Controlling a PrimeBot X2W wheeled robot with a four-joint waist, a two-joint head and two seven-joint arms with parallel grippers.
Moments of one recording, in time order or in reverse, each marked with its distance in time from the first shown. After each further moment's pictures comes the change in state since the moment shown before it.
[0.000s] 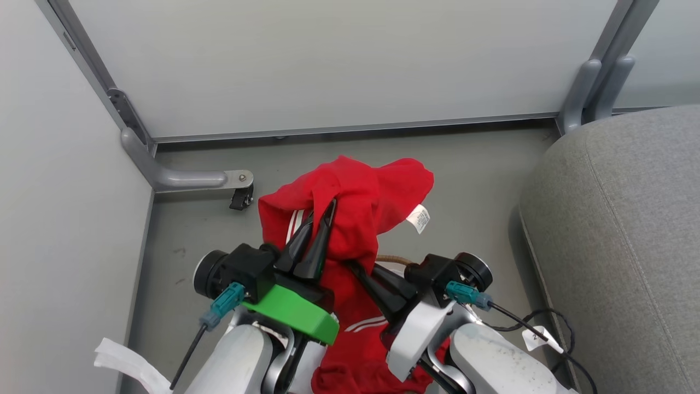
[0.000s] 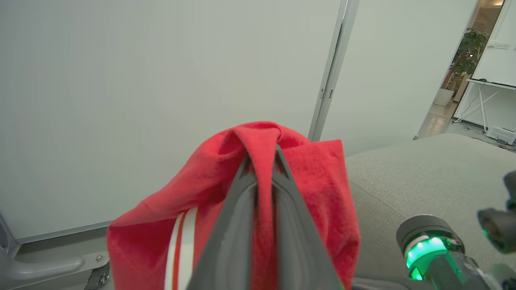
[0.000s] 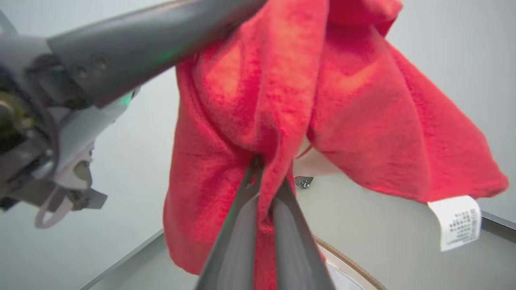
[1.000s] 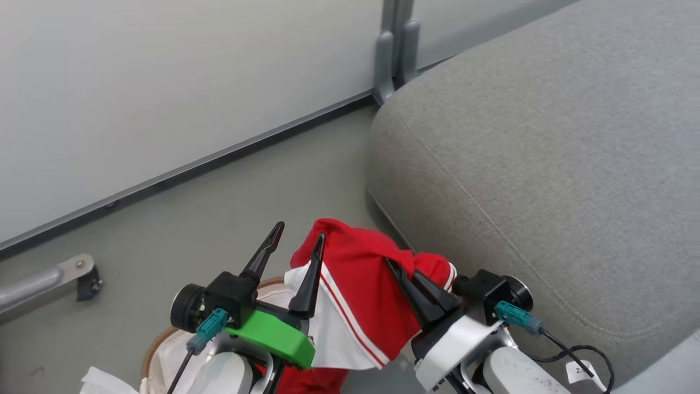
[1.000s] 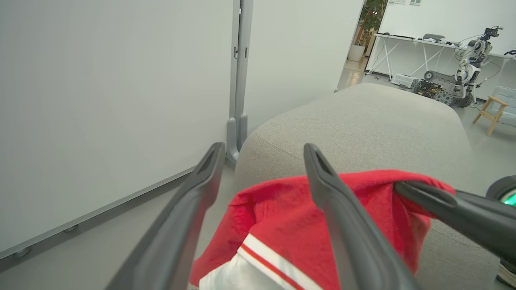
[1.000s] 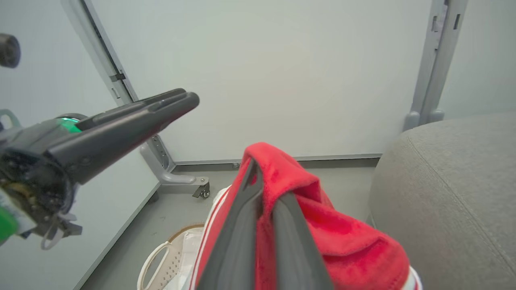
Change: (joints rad) left arm 0.090 0.020 0.072 0.040 0.062 0.000 -0.002; right arm 0.190 -0.001 -0.200 -0.167 -0.058 0.000 0.000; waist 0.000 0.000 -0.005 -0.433
